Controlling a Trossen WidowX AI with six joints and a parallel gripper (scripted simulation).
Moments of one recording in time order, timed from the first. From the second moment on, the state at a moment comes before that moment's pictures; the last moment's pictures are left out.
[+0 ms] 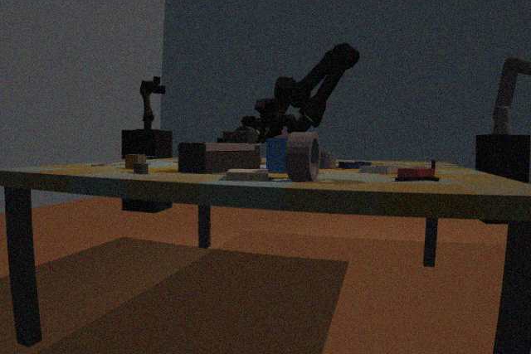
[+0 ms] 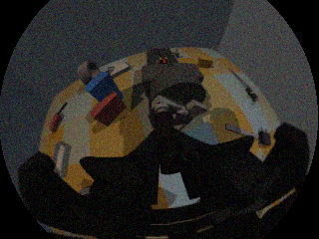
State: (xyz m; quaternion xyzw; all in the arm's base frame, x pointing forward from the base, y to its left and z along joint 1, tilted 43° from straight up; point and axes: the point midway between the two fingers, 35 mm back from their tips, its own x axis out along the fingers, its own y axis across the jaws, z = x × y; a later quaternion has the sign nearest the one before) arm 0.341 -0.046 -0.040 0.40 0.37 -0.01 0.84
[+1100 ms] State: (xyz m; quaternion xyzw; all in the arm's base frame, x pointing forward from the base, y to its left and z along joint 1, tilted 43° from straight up) arm 0.340 -0.024 -0.081 0.40 0.37 0.00 0.84
